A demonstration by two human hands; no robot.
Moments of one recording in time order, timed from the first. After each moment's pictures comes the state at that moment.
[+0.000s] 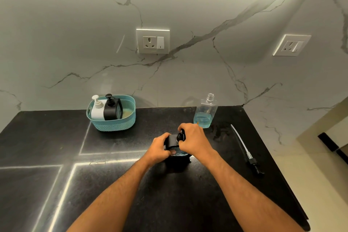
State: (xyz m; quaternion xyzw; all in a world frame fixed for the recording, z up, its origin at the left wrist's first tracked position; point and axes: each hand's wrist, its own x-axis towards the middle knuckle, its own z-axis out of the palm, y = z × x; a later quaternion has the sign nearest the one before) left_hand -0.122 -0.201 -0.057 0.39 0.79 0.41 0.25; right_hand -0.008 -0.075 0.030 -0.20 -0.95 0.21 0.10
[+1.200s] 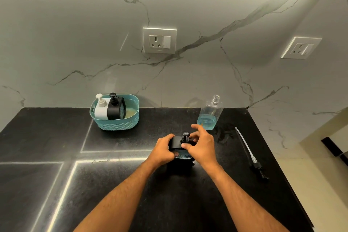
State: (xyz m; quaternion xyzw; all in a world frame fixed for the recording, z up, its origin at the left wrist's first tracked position) left_hand -0.122 -0.197 -0.065 0.37 0.80 0.41 0.23; right_hand 0.005 -0.073 -0.014 -0.31 -0.85 0.36 0.23
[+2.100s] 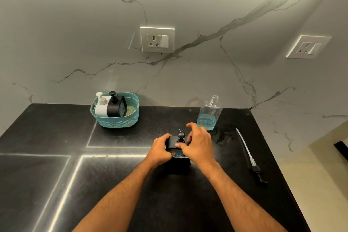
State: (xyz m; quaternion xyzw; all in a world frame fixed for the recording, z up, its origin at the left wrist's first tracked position) left_hand -0.110 -0.195 -0.060 0.33 0.82 0.42 0.22; right_hand 0.007 -0.064 -0.003 -0.25 -0.91 0.26 0.19
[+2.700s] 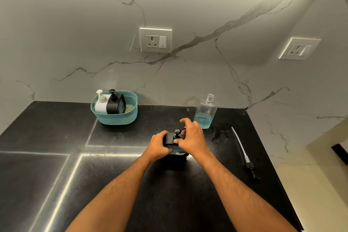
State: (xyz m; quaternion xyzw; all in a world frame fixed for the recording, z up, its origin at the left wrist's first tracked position) left_hand -0.099 -0.193 -0.044 0.31 0.84 0.39 0.22; right_hand 0.001 -0.059 0.003 -0.24 -0.91 0.30 0.14
